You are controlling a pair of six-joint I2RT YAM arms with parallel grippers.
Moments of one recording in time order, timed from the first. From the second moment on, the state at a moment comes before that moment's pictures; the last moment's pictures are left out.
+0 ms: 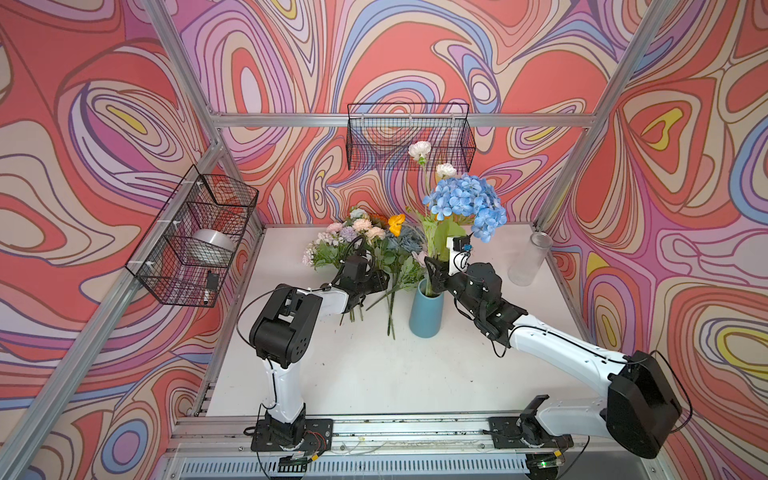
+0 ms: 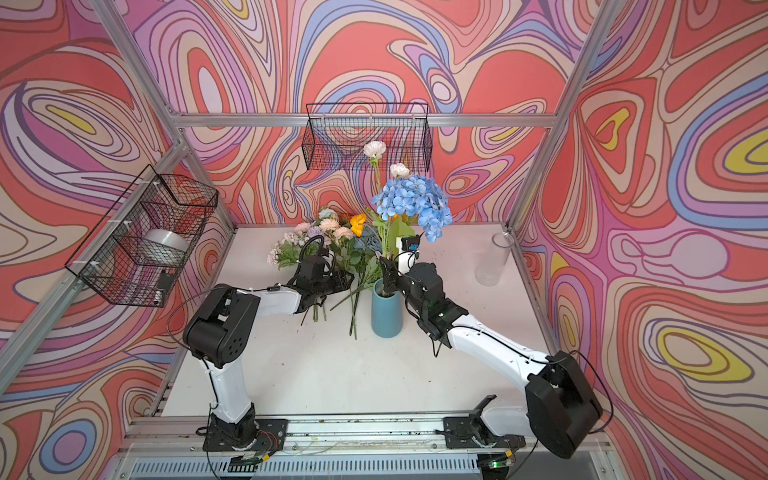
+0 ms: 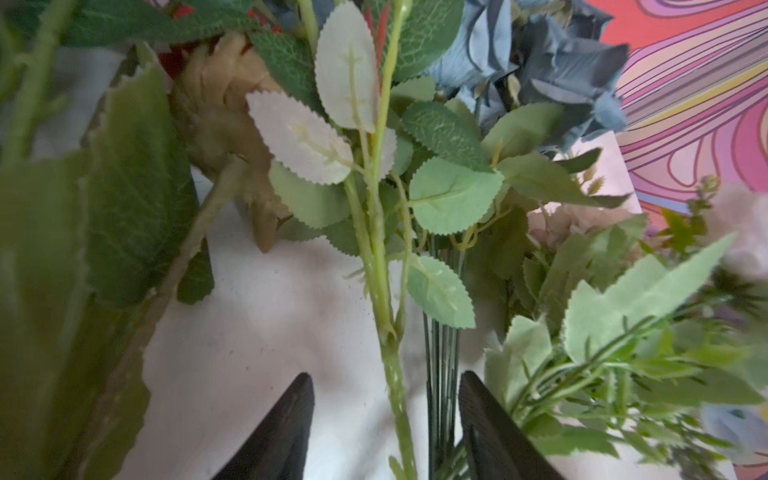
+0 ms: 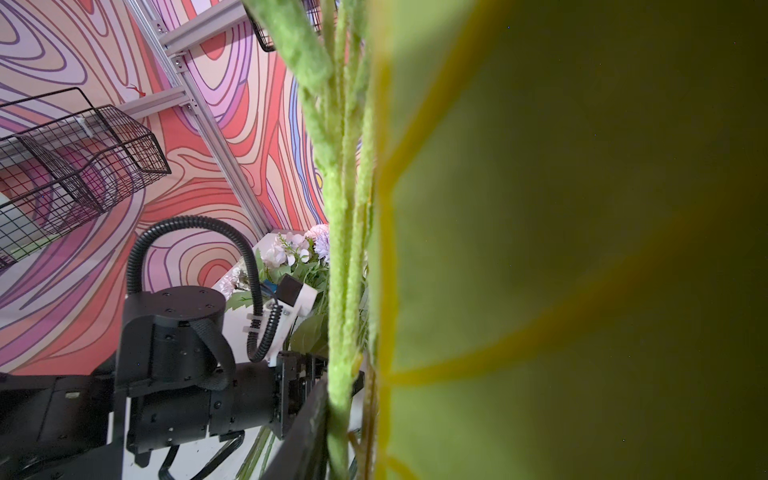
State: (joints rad) left arm -0.39 1.94 1.03 0.29 0.20 -0.60; right arm 0.62 1.31 0.84 0.34 0.12 0.28
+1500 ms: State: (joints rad) left arm -0.39 1.14 0.74 0.40 0.01 -0.45; right arm 0.62 1.29 0.83 0.32 0.12 0.30
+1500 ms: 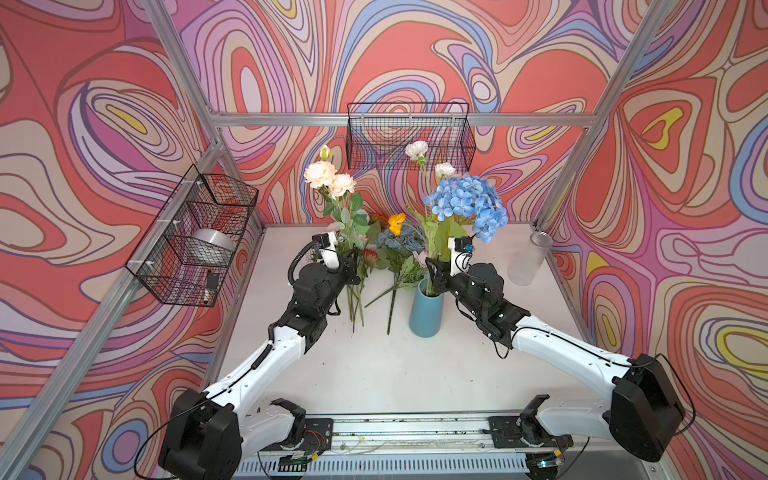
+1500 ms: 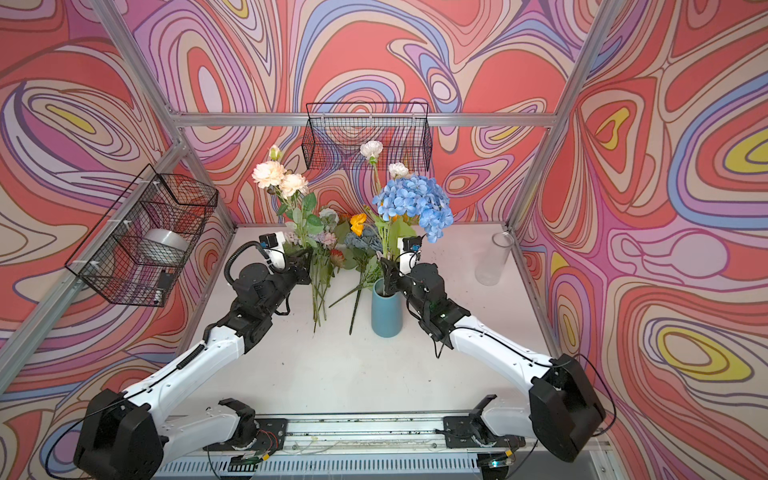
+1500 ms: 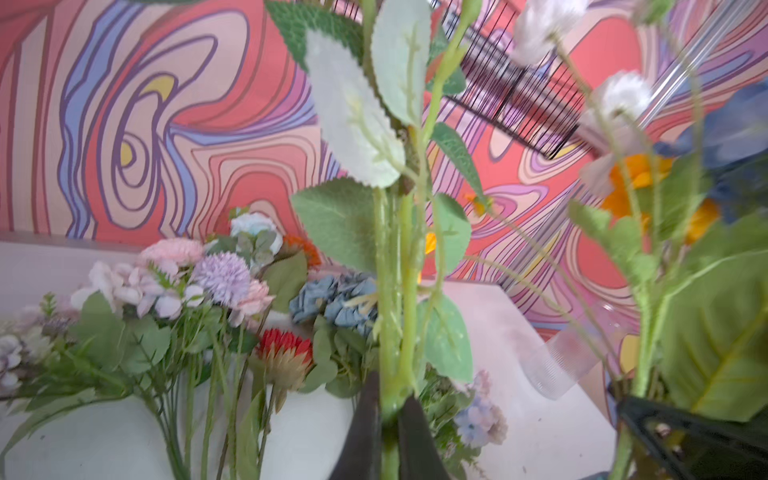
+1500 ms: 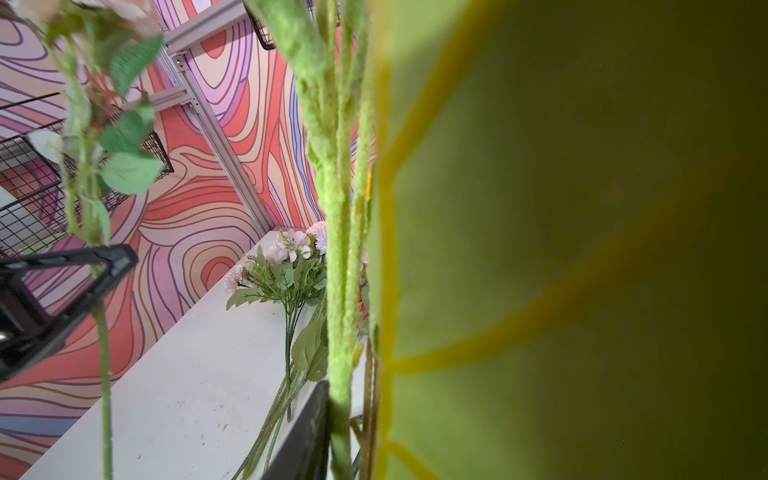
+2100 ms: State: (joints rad) left arm -0.55 1.33 0.83 1.02 0.04 -0.47; right arm 0.62 1.26 0.80 0.32 0.12 0.33
